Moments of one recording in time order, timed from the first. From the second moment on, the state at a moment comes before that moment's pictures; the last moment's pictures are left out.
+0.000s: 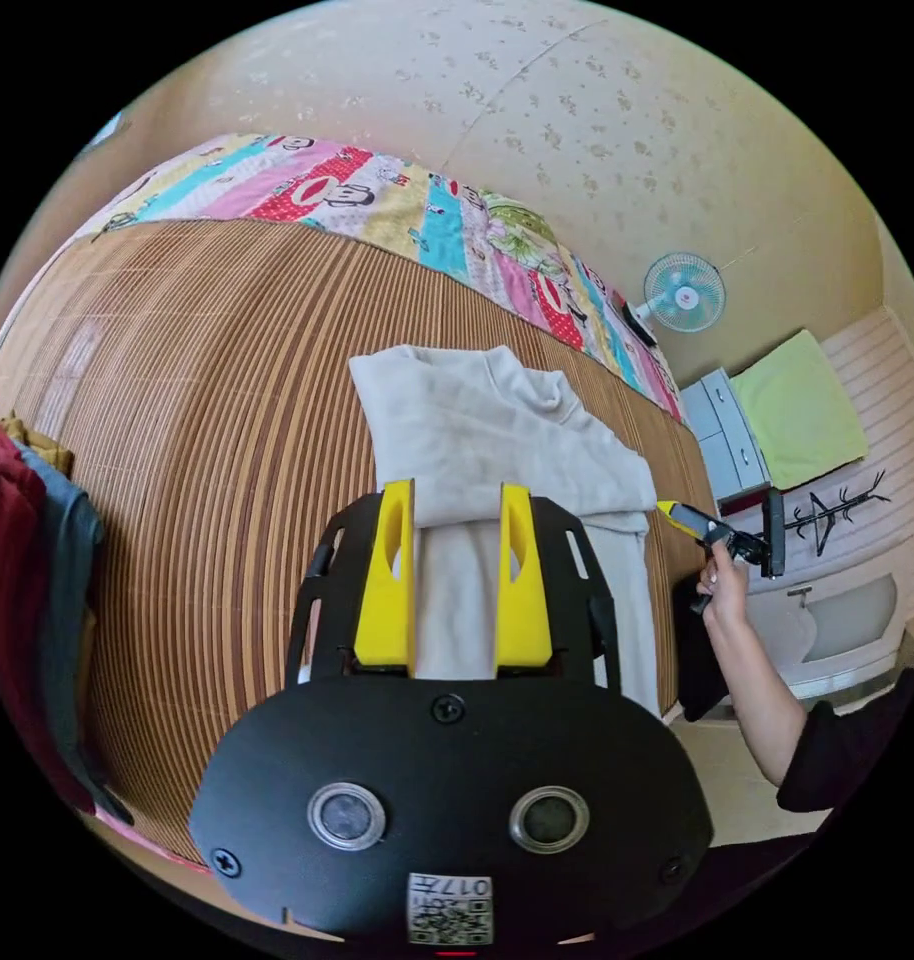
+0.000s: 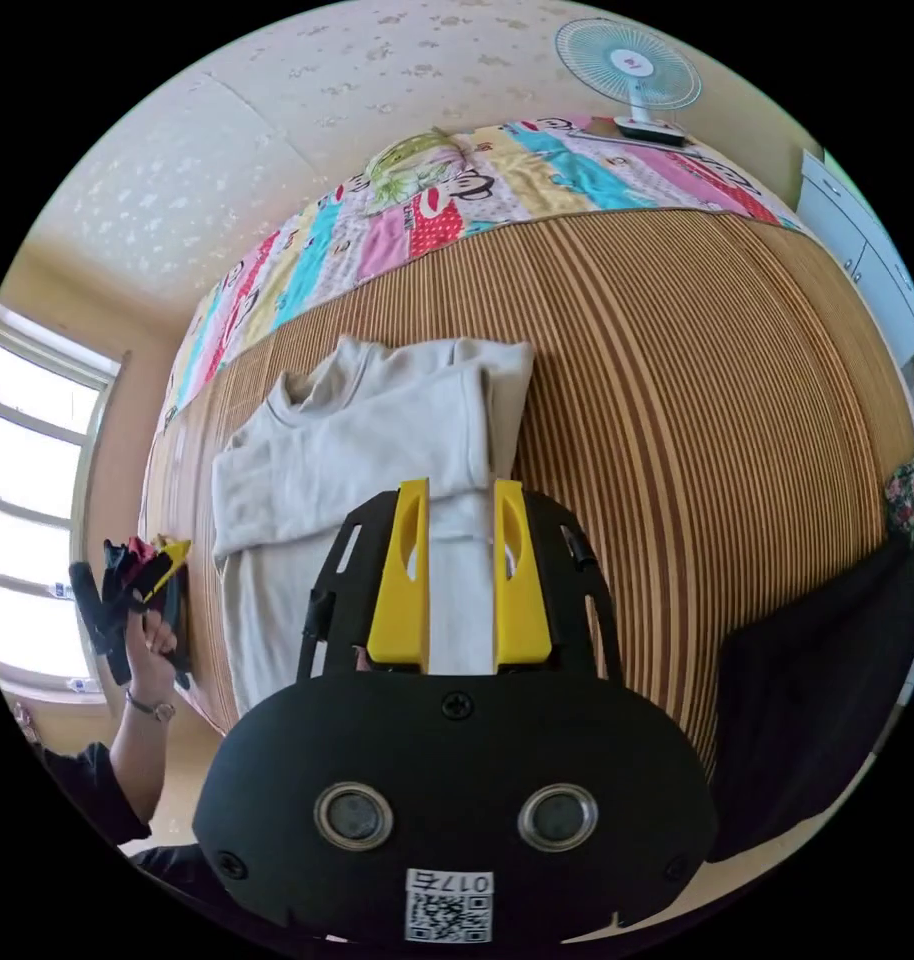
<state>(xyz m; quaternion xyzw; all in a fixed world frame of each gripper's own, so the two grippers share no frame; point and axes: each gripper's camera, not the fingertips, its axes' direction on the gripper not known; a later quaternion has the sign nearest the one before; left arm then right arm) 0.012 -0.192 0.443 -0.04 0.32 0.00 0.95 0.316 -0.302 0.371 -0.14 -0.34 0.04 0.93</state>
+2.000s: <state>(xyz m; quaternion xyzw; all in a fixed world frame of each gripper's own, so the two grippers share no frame) -0.229 -0.075 0.416 -0.09 0.67 -0.44 0.59 0.567 -0.154 0.420 -0.18 -0.71 0.52 0.44</state>
